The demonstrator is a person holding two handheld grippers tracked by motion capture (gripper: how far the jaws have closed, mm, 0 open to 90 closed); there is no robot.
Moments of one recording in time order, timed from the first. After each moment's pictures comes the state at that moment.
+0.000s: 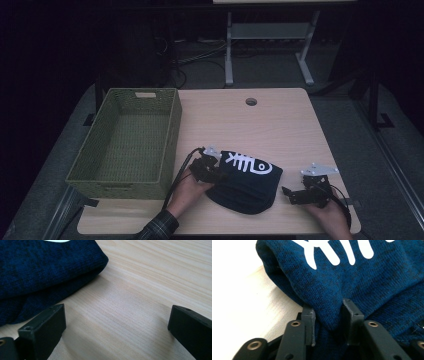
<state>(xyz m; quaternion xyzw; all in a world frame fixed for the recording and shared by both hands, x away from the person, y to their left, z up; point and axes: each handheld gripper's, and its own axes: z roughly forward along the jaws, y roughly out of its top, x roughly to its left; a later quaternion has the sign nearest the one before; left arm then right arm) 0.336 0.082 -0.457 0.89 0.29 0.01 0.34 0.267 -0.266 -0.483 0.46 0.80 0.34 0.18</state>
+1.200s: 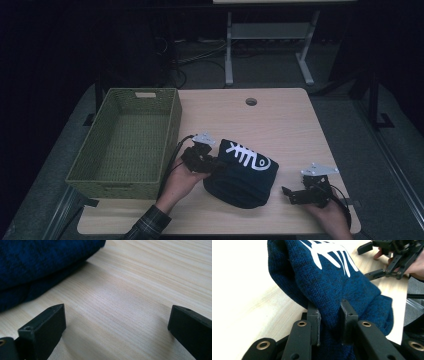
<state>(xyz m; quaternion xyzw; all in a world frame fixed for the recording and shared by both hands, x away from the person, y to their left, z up) 0.333 0.100 -0.389 0.87 0.28 -0.01 0.40 0.267 -0.266 -0.483 0.46 0.80 0.34 0.18</state>
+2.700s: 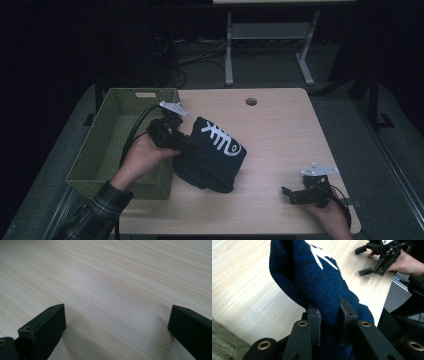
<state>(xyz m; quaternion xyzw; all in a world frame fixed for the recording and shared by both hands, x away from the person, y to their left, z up) 0.343 0.160 -0.280 0.89 0.28 -0.01 0.35 0.267 -0.266 -0.483 0.46 0.80 0.34 0.17</state>
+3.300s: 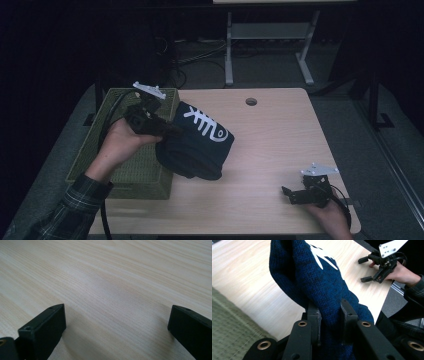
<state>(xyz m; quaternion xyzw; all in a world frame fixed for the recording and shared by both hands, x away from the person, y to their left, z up) 0.346 0.198 -0.236 0.88 0.31 0.01 0.36 0.267 -0.266 -0.483 0.46 0.80 0.34 0.17</state>
